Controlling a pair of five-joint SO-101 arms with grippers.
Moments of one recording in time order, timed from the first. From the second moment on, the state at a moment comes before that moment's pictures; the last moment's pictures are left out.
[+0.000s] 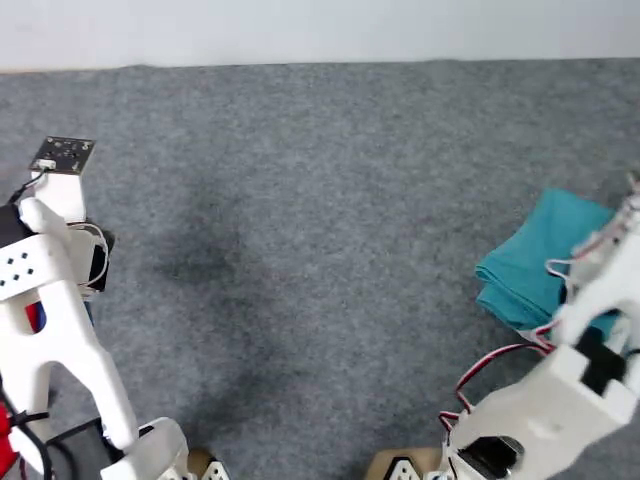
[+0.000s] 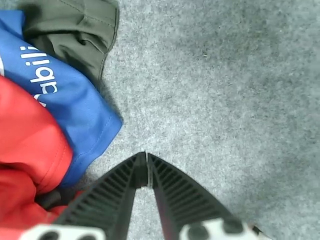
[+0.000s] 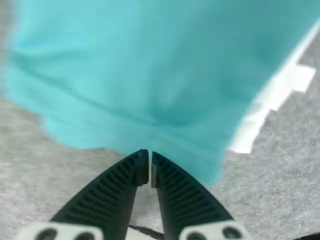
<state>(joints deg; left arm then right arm) -29.5 -15.7 11.3 98.9 -22.1 39.5 19.9 -13.9 98.5 16.7</state>
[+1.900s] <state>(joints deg) -32.1 -29.8 11.3 99.1 -20.2 27.0 9.4 -15.9 79.6 12.5</state>
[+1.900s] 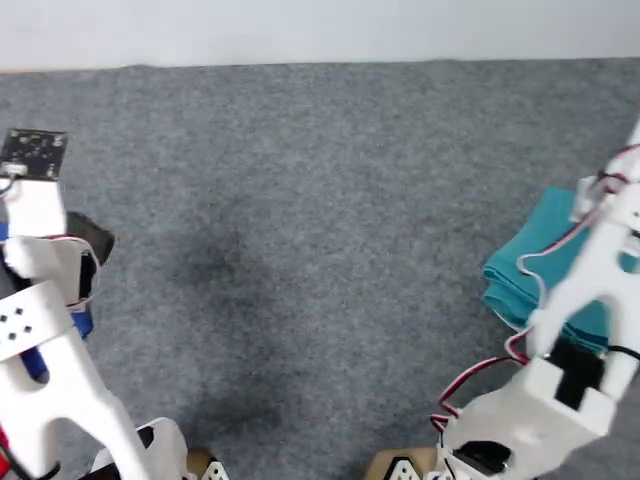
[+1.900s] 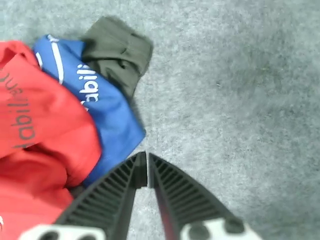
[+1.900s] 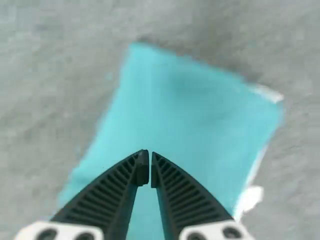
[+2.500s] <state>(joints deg) -57.1 -11.5 9.7 77.1 -41.3 13.6 8.9 -6.8 98.7 -0.2</state>
